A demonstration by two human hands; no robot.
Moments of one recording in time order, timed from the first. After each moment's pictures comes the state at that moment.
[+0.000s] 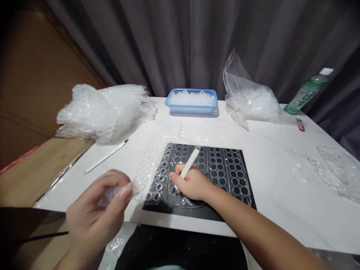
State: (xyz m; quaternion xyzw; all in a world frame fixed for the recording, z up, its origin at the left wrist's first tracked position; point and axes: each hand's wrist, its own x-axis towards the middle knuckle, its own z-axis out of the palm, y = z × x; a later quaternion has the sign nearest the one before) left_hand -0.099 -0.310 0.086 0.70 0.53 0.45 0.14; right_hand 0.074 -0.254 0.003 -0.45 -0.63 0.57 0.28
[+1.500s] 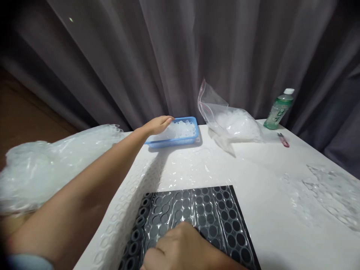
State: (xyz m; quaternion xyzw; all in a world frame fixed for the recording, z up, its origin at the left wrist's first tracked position) left_hand -0.026 0.106 0.086 0.89 0.44 0.07 0.05; right_hand 0.080 -0.231 -0.017 -0.28 -0.89 0.05 0.37
